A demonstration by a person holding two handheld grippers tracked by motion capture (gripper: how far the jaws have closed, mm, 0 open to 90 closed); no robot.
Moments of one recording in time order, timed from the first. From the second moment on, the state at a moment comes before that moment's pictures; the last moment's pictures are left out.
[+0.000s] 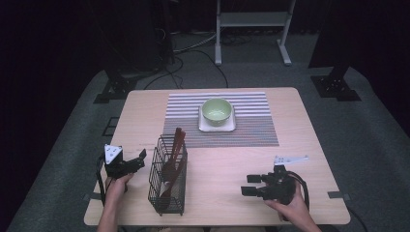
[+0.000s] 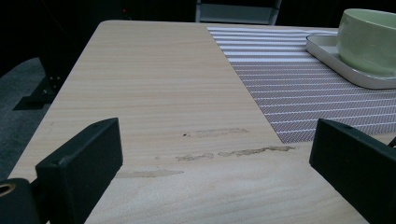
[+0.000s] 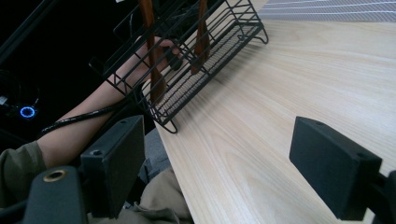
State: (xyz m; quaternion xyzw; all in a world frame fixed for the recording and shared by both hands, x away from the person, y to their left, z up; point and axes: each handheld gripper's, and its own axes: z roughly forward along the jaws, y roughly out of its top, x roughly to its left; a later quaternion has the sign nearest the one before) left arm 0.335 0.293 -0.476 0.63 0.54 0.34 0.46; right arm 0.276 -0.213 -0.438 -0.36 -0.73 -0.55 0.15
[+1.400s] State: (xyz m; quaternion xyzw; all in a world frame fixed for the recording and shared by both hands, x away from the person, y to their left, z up) left arm 0.335 0.293 -0.476 0.62 0.54 0.33 0.46; right arm 0.288 -0.170 -0.404 -0.32 -0.77 -0.53 0.15
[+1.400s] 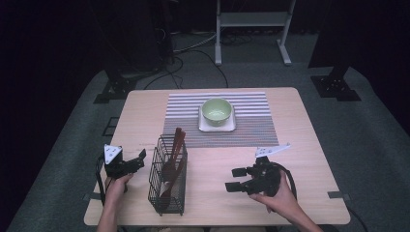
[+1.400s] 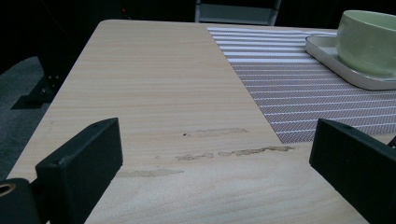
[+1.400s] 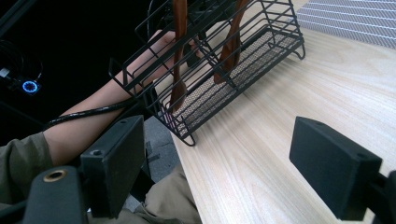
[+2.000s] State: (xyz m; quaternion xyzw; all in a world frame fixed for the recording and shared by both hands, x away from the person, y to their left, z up) left arm 0.335 0.294 -0.476 0.62 0.54 0.33 0.46; right arm 0.291 -0.155 -0.389 -0.30 -0.78 -0.52 0.15
